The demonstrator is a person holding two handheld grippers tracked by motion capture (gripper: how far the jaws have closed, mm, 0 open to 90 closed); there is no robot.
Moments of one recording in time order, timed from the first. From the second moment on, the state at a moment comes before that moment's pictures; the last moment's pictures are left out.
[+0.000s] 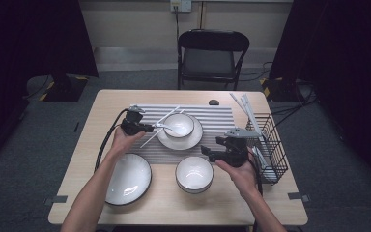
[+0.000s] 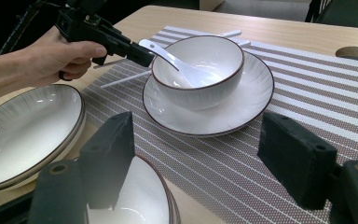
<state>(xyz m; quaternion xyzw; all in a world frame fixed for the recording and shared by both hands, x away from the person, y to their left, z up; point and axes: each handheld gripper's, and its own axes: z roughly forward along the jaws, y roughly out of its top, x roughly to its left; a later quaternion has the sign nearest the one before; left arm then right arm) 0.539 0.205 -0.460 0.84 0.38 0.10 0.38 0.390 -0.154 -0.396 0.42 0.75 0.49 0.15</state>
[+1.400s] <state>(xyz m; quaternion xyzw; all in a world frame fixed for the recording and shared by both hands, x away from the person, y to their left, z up) 0.539 0.211 -0.459 0.81 0.40 0.05 0.42 0.390 -0.156 -0.394 0.42 0.75 0.49 0.15</state>
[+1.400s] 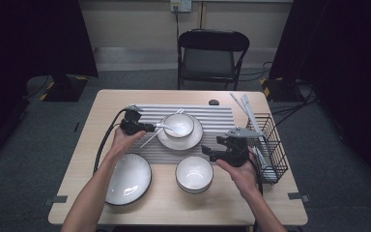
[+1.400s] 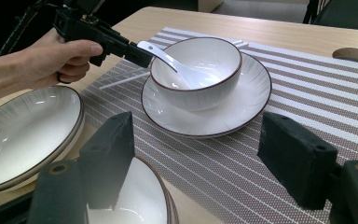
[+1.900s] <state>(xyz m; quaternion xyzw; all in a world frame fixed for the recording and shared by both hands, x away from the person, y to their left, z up) 0.521 0.237 -0.453 0.80 0.42 0.05 0.44 0.389 -0.155 -0.395 0.42 0.75 0.49 0.15</state>
